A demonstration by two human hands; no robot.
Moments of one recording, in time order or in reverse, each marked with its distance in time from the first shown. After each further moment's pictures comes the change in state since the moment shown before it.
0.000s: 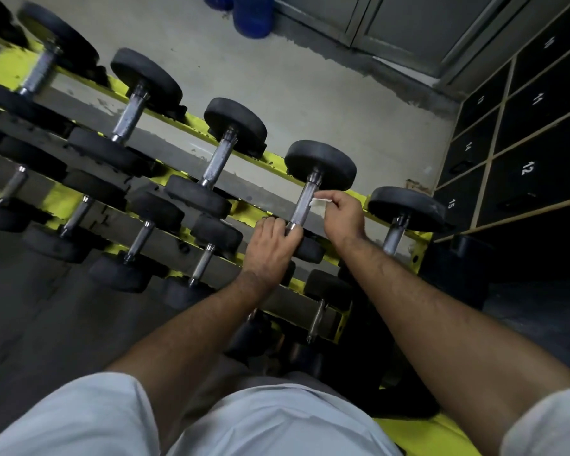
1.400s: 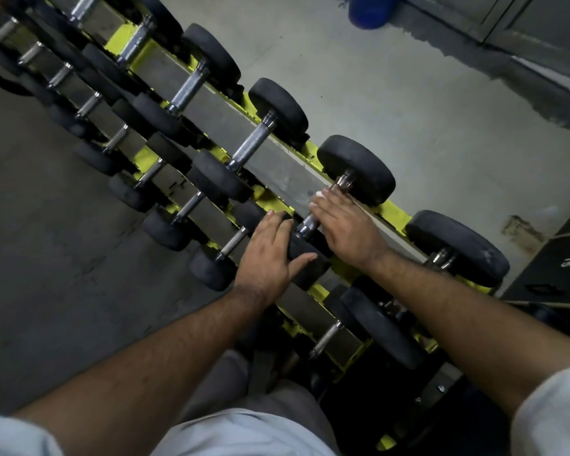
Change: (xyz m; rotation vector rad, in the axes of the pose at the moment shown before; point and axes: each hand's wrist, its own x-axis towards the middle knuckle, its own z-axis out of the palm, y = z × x) left_hand -0.001 0.047 0.014 -0.317 0.130 -0.508; right_hand 0.086 0.072 -0.005 -0.666 -0.499 -1.301
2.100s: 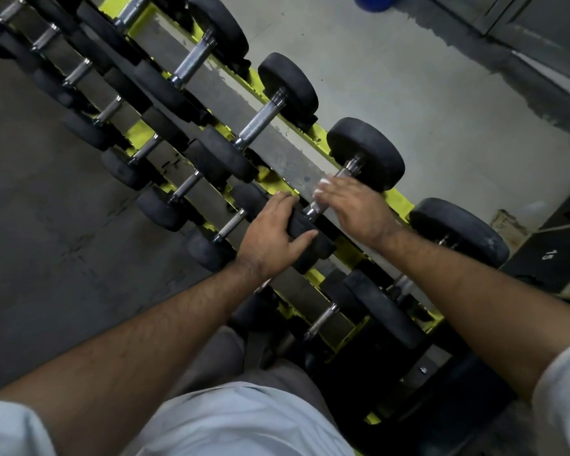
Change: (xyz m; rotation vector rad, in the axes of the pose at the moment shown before) left_hand 0.006 -0.009 -0.018 -0.264 -0.007 -0.040; right_hand 0.009 0.003 -0.015 0.006 -0.086 -0.038
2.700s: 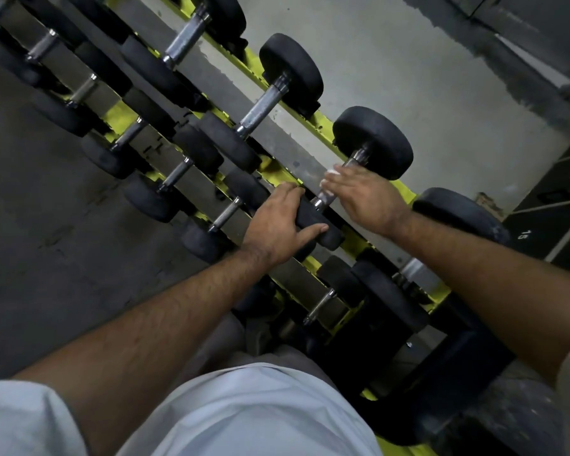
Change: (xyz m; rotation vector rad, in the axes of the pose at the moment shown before) left_hand 0.011 -0.017 -0.011 0.012 -0.096 0.077; right_hand 0.011 -0.007 -0.020 -0.098 -0.214 0.042
